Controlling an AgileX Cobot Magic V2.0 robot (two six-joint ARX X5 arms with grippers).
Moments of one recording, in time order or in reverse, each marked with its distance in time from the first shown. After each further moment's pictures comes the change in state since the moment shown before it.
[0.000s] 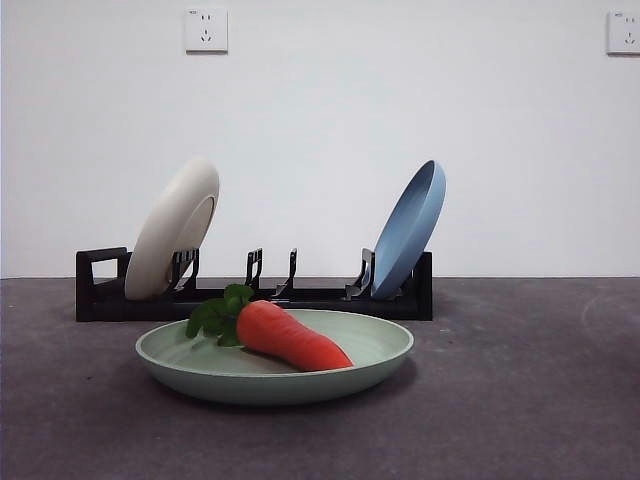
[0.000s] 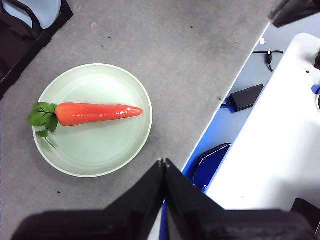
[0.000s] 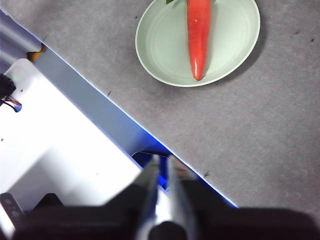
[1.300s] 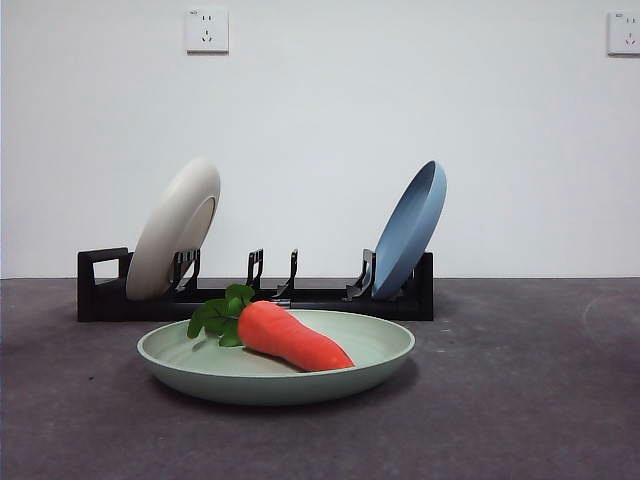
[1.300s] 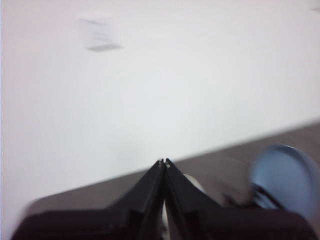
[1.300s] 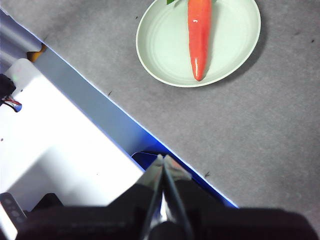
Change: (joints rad) left arm 0.898 -0.447 -0.144 0.593 0.119 0.222; right arm 0.000 -0.001 0.000 0.000 0.000 -0.002
